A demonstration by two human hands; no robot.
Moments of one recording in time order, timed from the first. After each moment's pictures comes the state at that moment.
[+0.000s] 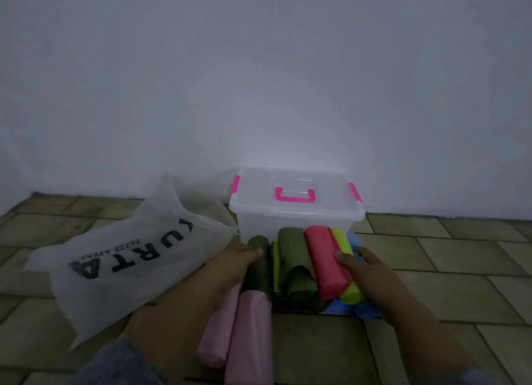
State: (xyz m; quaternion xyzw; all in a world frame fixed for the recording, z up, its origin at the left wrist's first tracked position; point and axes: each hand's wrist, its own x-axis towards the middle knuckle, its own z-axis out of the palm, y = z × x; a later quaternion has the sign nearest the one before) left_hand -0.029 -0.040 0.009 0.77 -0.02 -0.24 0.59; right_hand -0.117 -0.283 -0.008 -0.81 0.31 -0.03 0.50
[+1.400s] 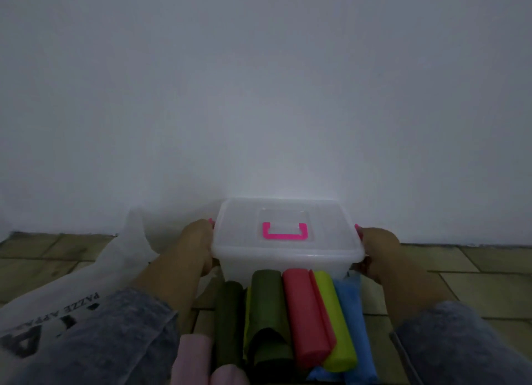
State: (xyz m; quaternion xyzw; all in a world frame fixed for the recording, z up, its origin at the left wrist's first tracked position) left_hand 0.107 -0.045 0.050 0.62 0.24 -0.19 0.72; right_hand 0.008 -0.324 0.027 -0.62 0.39 -0.10 0.67
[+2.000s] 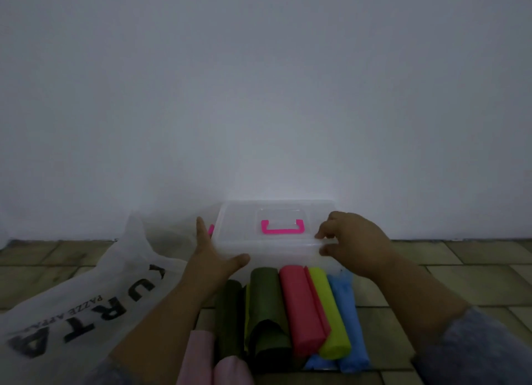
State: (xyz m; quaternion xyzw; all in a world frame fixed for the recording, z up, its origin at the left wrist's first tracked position) left_hand 0.059 -0.031 0.015 0.84 -0.10 -0.04 0.53; right_hand -0.030 -0.286 0.078 -0.99 0.01 -0.11 0.12
